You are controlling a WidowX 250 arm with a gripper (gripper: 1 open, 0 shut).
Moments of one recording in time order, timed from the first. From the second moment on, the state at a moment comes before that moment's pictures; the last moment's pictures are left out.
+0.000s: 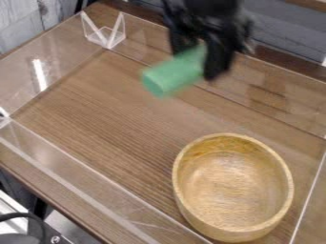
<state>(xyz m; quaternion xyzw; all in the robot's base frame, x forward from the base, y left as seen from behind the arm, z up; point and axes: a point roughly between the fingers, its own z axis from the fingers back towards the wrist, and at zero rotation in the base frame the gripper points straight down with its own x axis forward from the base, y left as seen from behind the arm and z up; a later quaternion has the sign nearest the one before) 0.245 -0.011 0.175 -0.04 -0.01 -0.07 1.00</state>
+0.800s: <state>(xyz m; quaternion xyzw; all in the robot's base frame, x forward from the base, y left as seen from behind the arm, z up) 0.244 0.054 0.140 -0.04 -0.02 -0.15 0.99</state>
